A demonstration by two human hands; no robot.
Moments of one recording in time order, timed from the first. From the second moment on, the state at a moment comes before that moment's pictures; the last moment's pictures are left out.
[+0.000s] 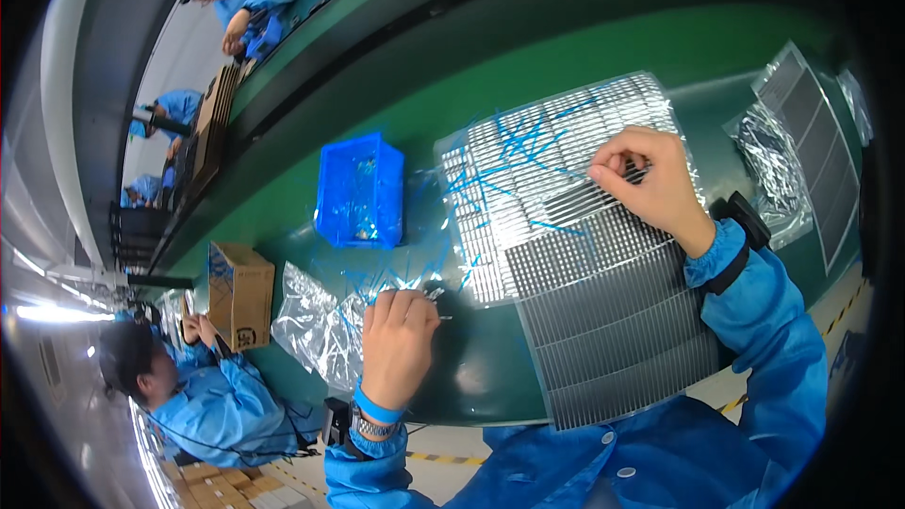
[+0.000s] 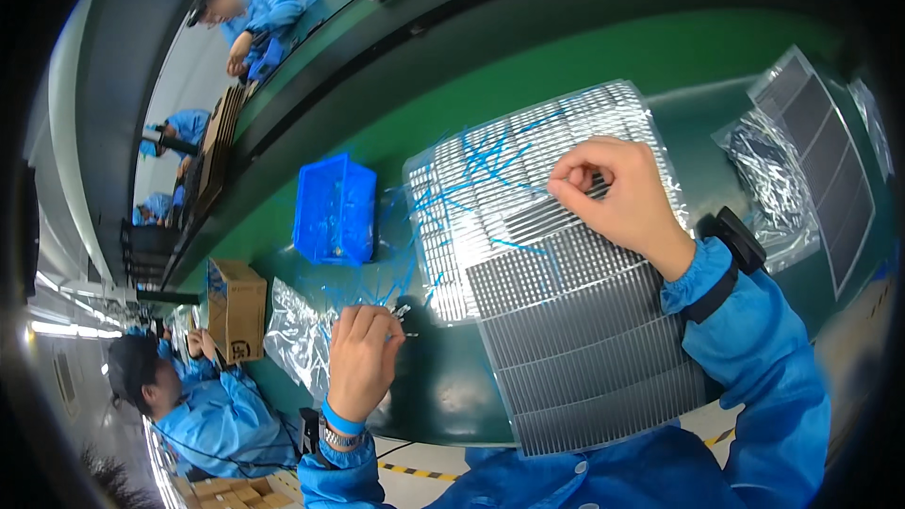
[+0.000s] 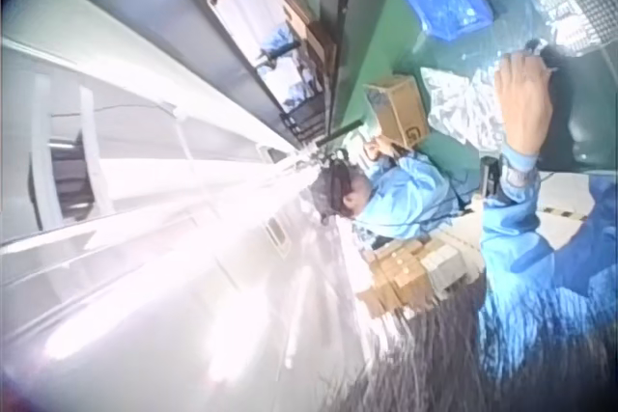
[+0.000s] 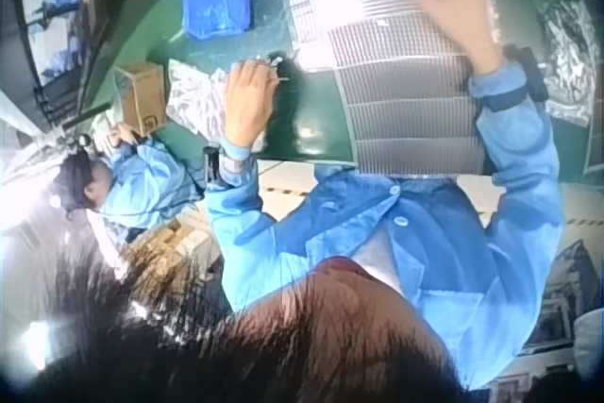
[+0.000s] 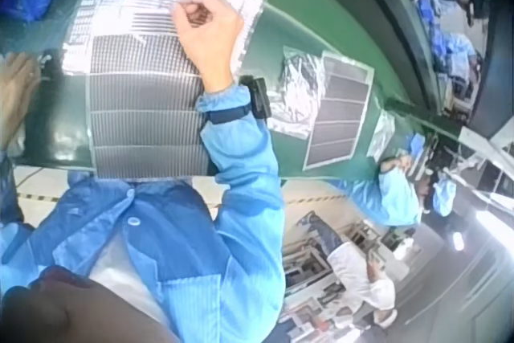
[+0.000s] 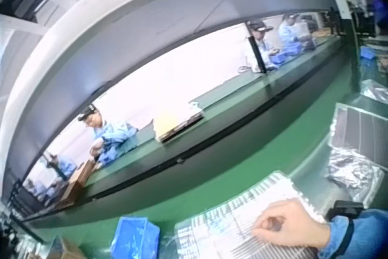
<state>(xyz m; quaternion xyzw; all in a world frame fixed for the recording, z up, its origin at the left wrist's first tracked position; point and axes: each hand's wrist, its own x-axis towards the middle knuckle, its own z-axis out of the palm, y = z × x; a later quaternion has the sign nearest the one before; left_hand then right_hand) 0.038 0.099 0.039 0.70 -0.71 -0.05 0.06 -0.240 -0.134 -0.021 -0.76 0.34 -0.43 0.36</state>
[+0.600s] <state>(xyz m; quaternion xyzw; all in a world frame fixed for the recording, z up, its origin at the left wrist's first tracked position) 0.033 0.097 0.041 0.70 -0.71 -0.06 0.04 -0.249 -0.148 -0.034 -0.57 0.29 -0.50 0.58</state>
